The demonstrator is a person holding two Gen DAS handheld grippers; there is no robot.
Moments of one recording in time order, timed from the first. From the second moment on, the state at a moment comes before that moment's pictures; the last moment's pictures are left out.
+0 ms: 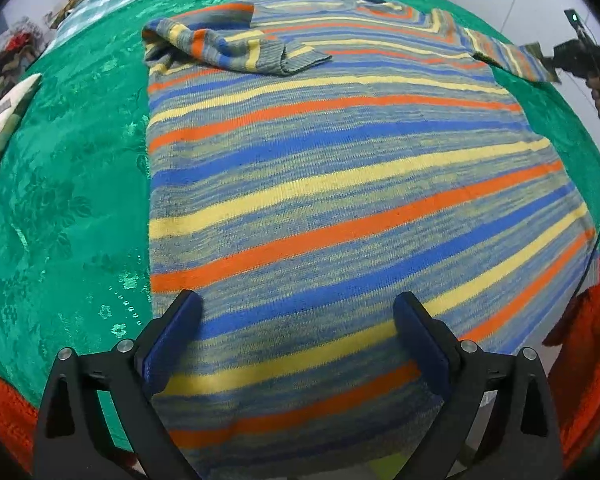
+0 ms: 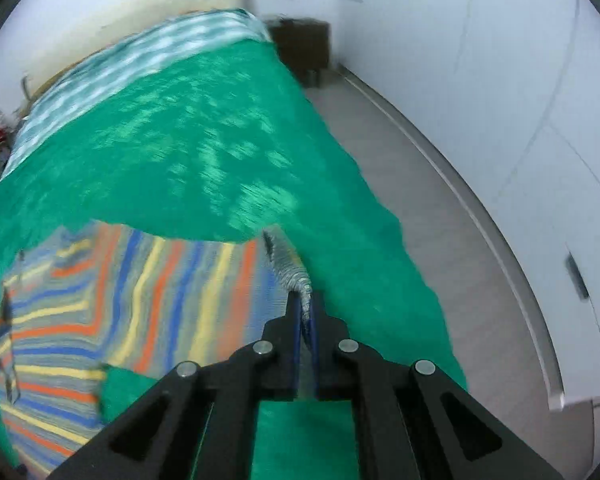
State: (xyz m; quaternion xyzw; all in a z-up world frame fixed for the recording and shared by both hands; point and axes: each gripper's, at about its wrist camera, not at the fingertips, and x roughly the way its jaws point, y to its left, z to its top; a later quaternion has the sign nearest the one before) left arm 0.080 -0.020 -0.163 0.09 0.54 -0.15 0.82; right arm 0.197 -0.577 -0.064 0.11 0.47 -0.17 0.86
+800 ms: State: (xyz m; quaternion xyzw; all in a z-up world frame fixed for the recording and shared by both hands) left arm 0.076 -0.023 -0.153 0.09 0.55 -0.15 0.82; right arm 0.140 -0.592 -0.071 0.21 0.43 -0.12 0.87
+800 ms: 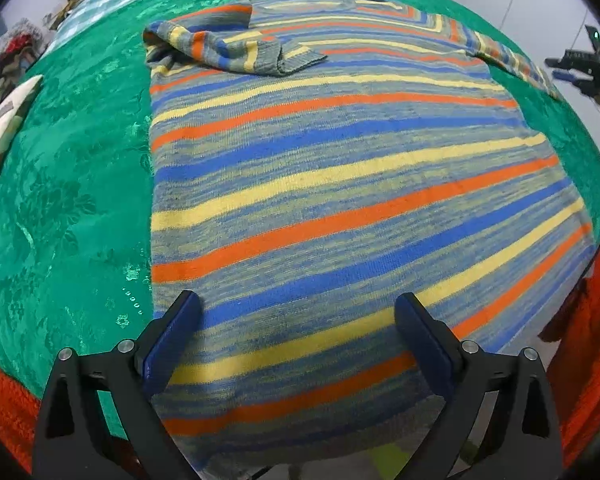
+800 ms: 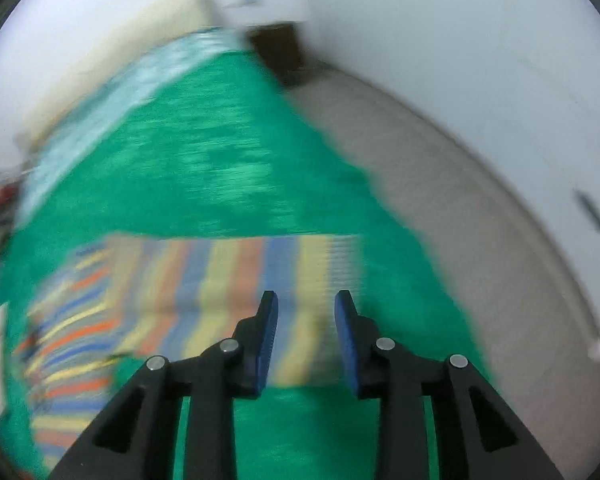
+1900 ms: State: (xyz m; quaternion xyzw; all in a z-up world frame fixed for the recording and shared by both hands) left arm 0.193 -0.015 -0.110 0.22 0.55 -0.34 0.73; right arm 0.015 -0.326 -0.134 0.04 0.51 0.02 0.86
